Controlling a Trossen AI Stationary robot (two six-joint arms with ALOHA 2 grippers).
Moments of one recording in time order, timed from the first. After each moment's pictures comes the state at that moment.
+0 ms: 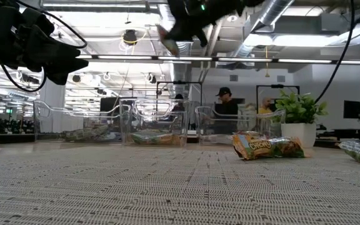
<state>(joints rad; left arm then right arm) 0.09 0.07 0.01 0.04 0.04 -0.13 -0.26 1.74 1.50 -0.07 0.14 0.10</state>
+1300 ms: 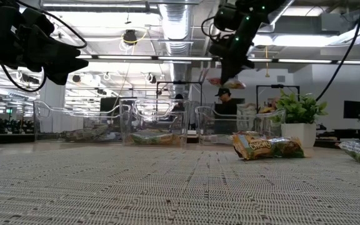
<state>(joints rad) 0.09 0.07 0.01 0.04 0.04 -0.13 -0.55 1.67 1.50 -0.81 0.13 0.08</state>
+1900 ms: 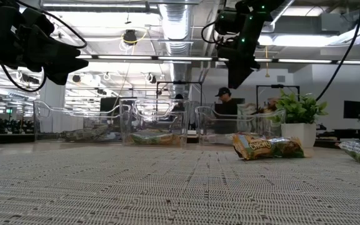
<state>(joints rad) 0.09 0.07 0.01 0.04 0.04 -0.13 -0.54 1.67 1.50 -0.98 0.13 0.02</state>
